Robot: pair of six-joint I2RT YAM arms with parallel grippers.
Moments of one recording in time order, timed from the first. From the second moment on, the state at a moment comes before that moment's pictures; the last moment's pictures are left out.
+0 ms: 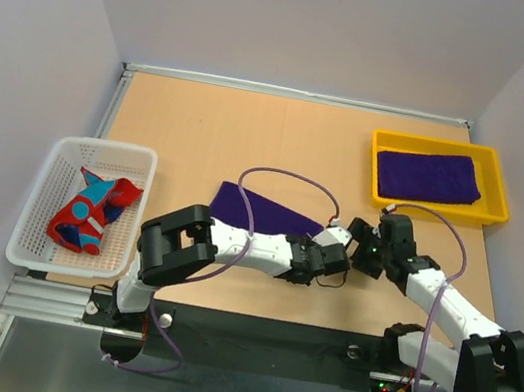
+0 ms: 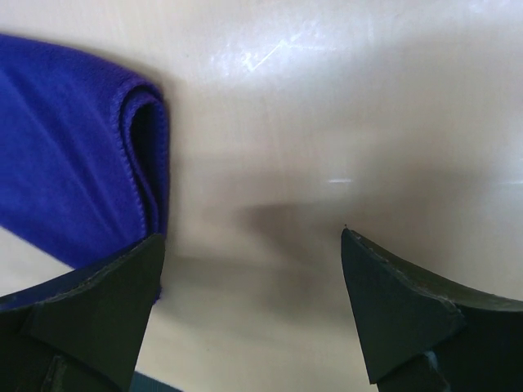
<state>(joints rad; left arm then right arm) -1.28 1.97 1.31 -0.49 -0.48 -0.53 0.29 1.08 0.45 -0.27 -0.18 0.64</state>
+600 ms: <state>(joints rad) -1.19 1.85 1.25 -0.42 -0.36 -0.54 0.29 1.19 0.24 0.34 -0.44 1.14</state>
